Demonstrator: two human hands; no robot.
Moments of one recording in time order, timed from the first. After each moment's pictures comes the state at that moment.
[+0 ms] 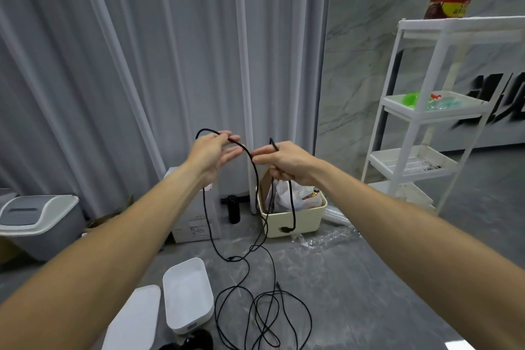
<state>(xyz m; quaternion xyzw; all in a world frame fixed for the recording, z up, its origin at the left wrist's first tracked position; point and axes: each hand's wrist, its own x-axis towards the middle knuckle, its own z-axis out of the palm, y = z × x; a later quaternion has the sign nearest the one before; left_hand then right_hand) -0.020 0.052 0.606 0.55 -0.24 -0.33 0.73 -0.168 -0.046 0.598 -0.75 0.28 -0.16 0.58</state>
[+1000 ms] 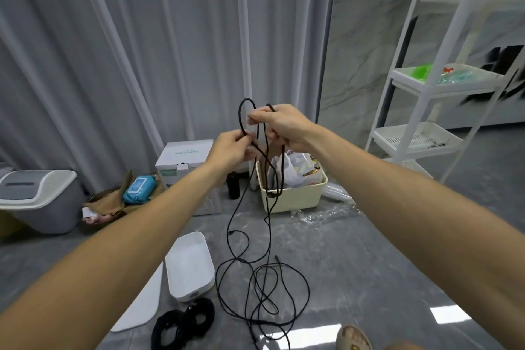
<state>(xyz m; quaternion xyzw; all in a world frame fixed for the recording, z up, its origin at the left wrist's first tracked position) -0.042 0.046 0.556 0.68 -0.36 -0.29 0.57 -0.142 -0.054 0.598 -0.71 0.29 -0.23 0.60</state>
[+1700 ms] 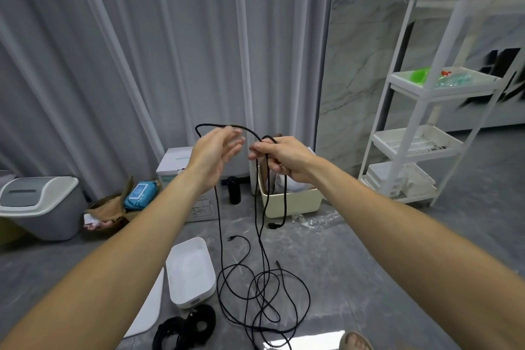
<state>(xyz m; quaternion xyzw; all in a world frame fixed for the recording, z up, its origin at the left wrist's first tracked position) -0.029 0.060 0.567 0.55 -0.24 -0.36 0.72 -0.158 -0.048 0.555 -0.67 0.27 -0.19 0.66</state>
